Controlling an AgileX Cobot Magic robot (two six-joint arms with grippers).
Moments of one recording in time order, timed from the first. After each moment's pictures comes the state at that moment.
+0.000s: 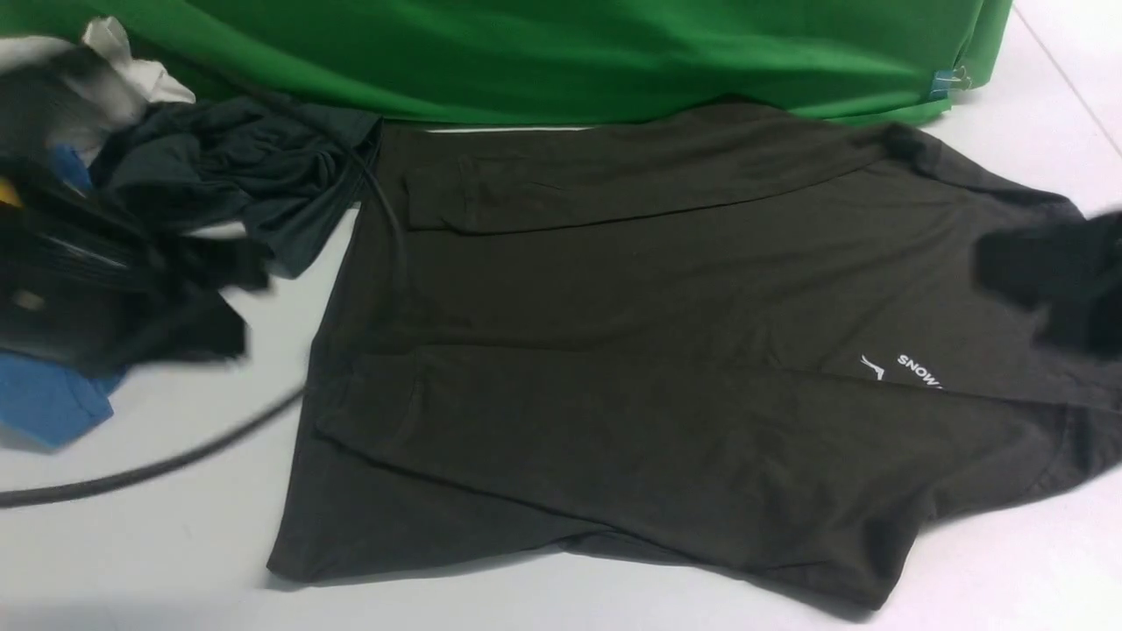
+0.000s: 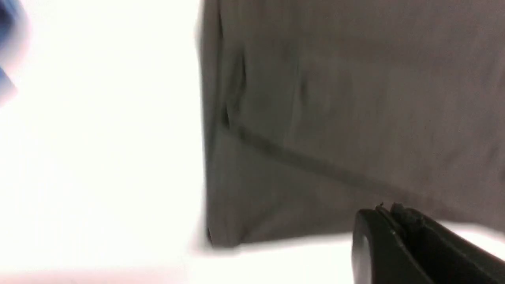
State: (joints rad) right arm 0.43 0.91 -0.83 0.09 0.61 0.12; left arm -0.13 1.18 -1.02 -0.19 1.02 -0.16
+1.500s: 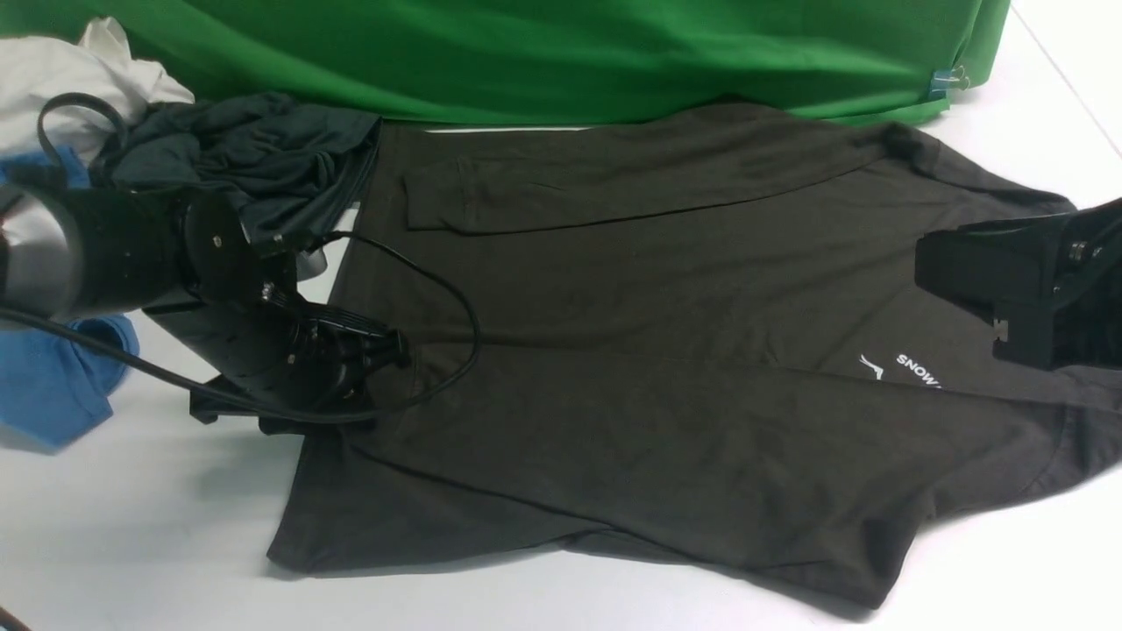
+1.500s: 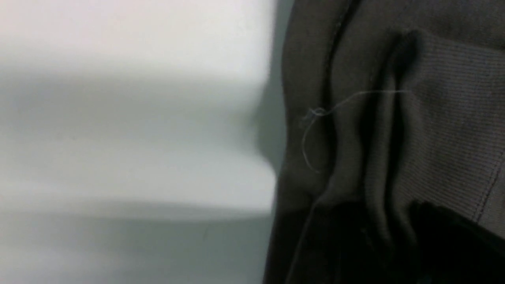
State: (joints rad) right arm 0.50 0.91 -0.83 0.11 0.52 0.14; left arm -0.13 1.80 -1.01 -0.22 0.63 -0.18
